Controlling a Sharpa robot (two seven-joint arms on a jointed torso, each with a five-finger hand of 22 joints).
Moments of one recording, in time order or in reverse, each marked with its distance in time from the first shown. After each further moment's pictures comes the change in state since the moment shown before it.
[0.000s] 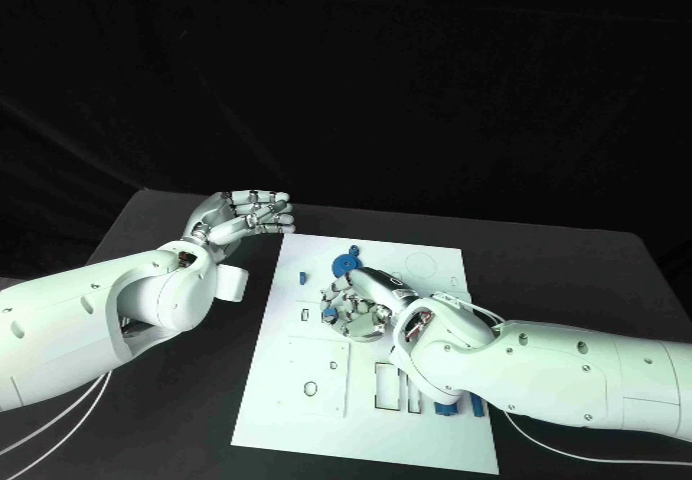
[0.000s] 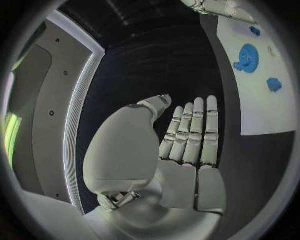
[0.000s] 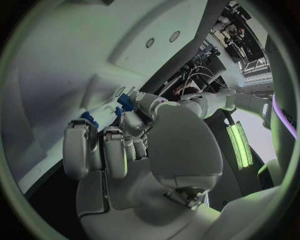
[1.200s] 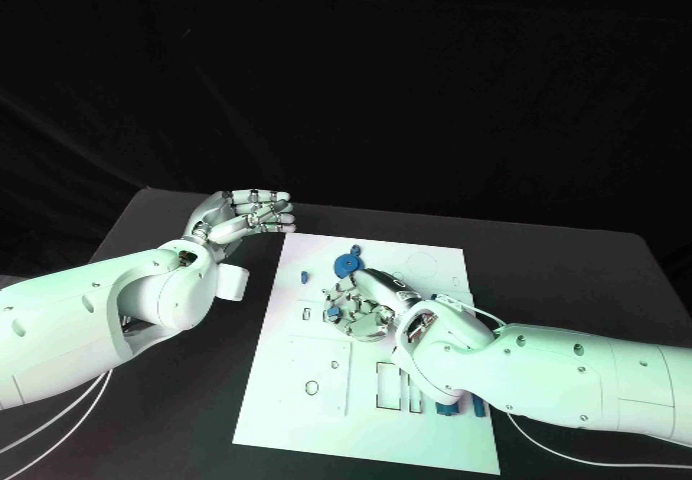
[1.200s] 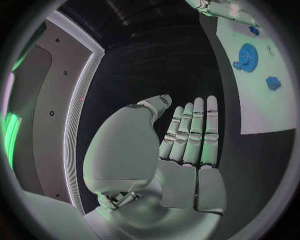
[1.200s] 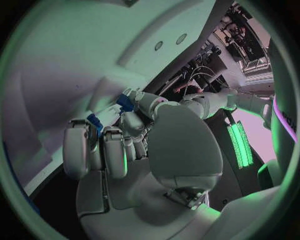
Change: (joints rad) left arm 0.000 -0.004 0.000 0.001 -0.001 0.000 -0.001; left_hand 0.000 0.000 0.003 -0.003 0.000 0.000 0.000 0.000 -0.001 0.000 0.000 0.000 0.000 0.000 0.000 -0.004 0.003 0.000 -0.004 -0.004 0.007 0.003; right arm -0.019 0.009 0.000 -0.037 0.011 -0.020 0.032; right_hand 0.004 -0.005 0.006 -0.019 0.000 -0.002 -0.002 -0.001 -0.002 0.012 0.000 0.008 0.010 0.000 0.000 -0.004 0.000 0.000 0.000 0.000 -0.007 0.000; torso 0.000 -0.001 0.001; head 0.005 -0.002
